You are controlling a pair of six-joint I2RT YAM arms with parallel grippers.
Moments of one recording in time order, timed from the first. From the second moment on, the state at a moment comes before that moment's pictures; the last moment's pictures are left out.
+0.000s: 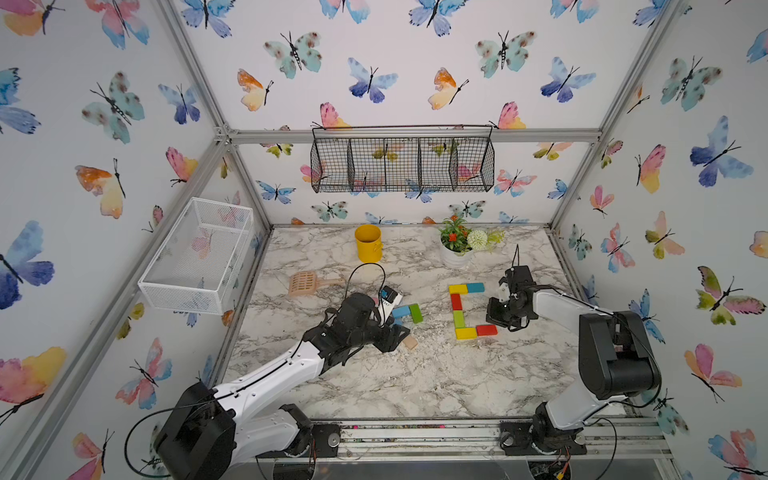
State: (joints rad) left arm -0.73 1.15 0.66 -0.13 0.27 -0.17; right arm 0.14 1.64 0.90 -0.53 -0.24 0.34
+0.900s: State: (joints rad) left arm -0.73 1.15 0.66 -0.13 0.27 -0.17; right arm 0.07 1.55 0.85 -0.58 -0.14 0.34
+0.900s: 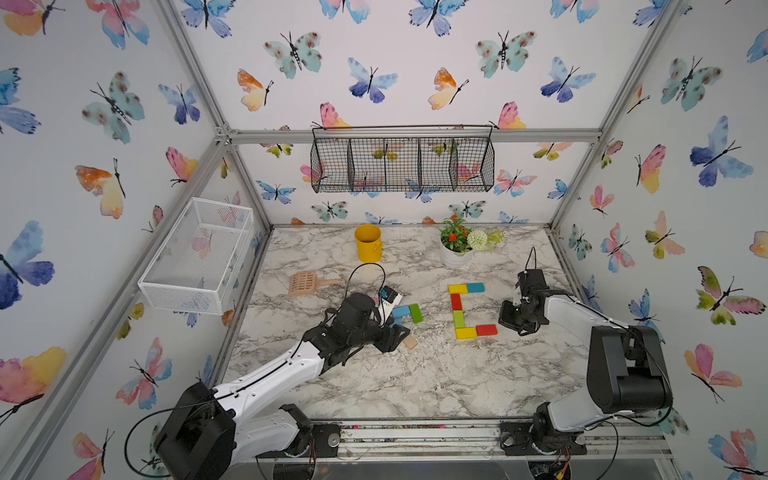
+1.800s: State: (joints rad) left arm -0.74 1.18 0.68 -0.13 0.27 -0.17; right arm 0.07 1.61 0.88 -0.61 -0.20 0.19
